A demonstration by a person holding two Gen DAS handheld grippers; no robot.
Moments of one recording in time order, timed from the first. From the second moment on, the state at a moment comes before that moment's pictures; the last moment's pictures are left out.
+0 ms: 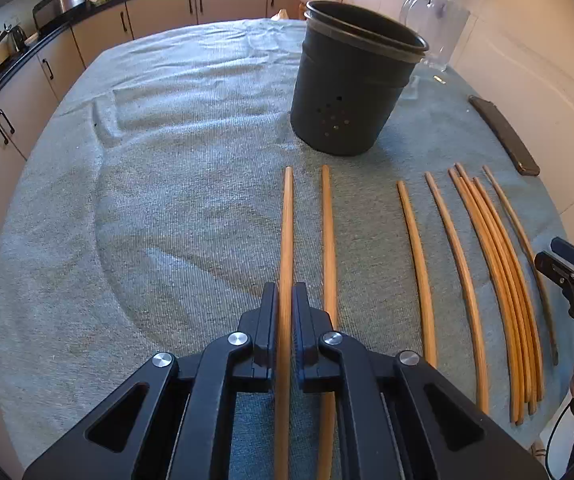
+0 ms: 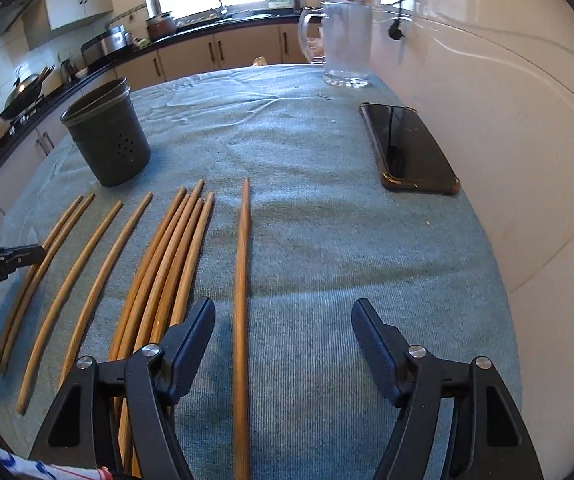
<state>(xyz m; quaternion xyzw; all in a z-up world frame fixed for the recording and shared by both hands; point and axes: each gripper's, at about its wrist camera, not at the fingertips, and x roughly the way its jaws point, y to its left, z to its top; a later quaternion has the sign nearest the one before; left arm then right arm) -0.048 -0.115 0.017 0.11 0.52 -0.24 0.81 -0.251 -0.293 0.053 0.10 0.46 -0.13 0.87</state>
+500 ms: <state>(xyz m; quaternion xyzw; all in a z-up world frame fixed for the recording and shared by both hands) -0.010 -0.126 0.019 0.13 0.58 -0.22 0.77 -0.164 -0.314 0.040 0.07 0.59 -0.07 0.80</state>
